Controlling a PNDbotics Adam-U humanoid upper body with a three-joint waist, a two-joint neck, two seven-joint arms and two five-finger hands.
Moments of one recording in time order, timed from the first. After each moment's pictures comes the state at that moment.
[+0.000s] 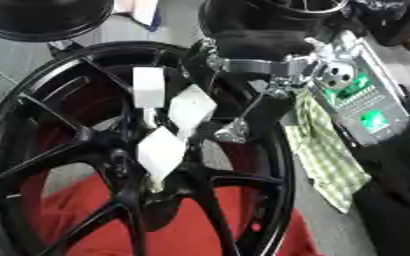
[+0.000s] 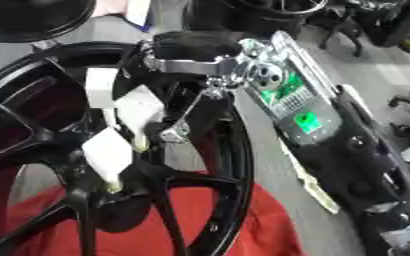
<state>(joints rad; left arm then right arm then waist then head) -0.23 0.35 0.19 -1.98 0.30 0.18 0.41 -0.86 -0.57 0.29 -1.91 0.39 -0.03 0.76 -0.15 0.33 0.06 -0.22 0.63</state>
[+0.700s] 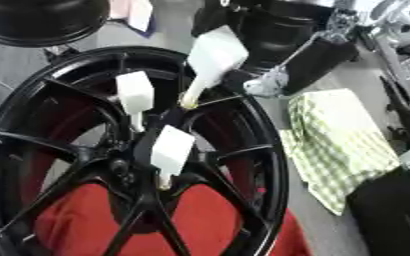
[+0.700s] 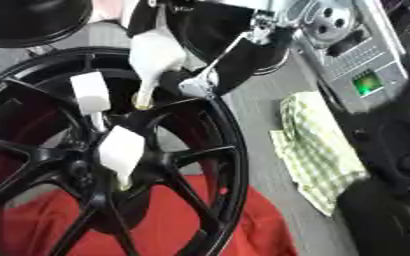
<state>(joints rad) -0.22 0.35 0.19 -1.98 0.30 0.18 0.41 -0.87 -0.71 0.16 -1.93 0.23 0.06 0.71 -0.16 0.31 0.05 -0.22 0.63</state>
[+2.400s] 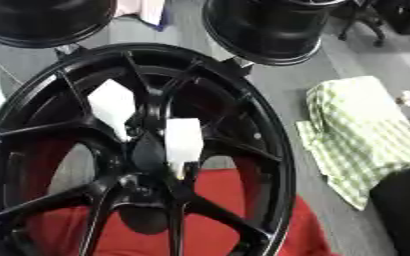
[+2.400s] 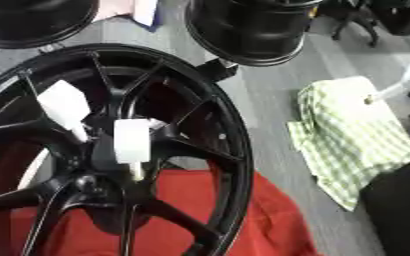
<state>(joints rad) -0.22 0.35 0.24 -1.98 0.28 0.16 0.46 -0.11 -0.74 -0.38 -1.79 0.17 0.20 0.22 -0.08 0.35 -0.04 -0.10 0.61</state>
